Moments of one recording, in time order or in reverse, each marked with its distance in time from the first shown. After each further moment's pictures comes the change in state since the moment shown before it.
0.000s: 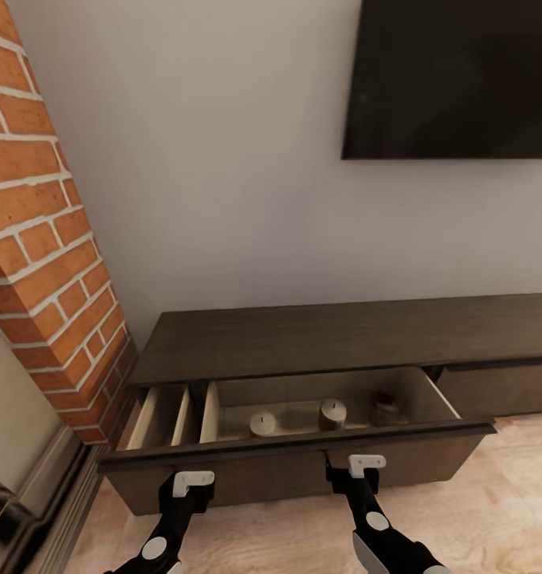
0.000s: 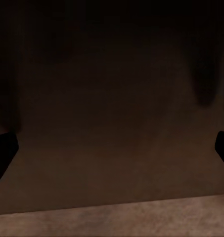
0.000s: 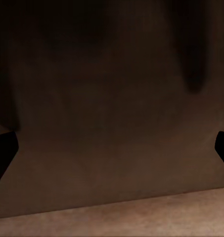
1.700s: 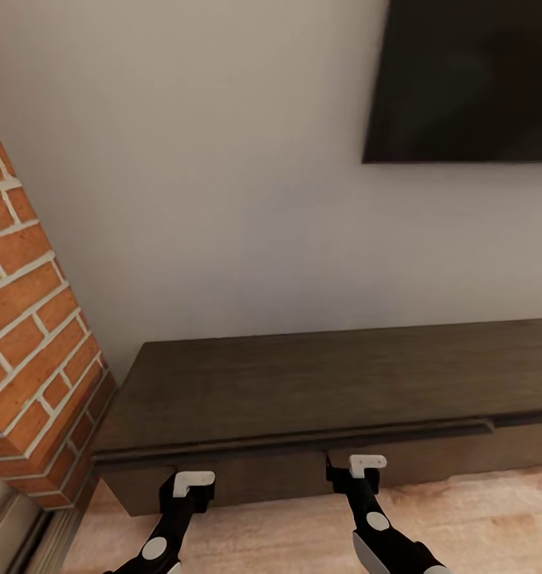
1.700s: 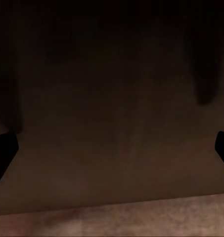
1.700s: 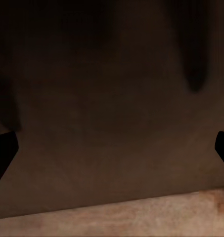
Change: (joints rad) left arm 0.000 0.000 -0.003 0.000 -0.004 0.001 -0.001; right arm 0.000 -0.001 0.000 0.000 0.000 0.000 -0.001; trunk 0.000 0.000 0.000
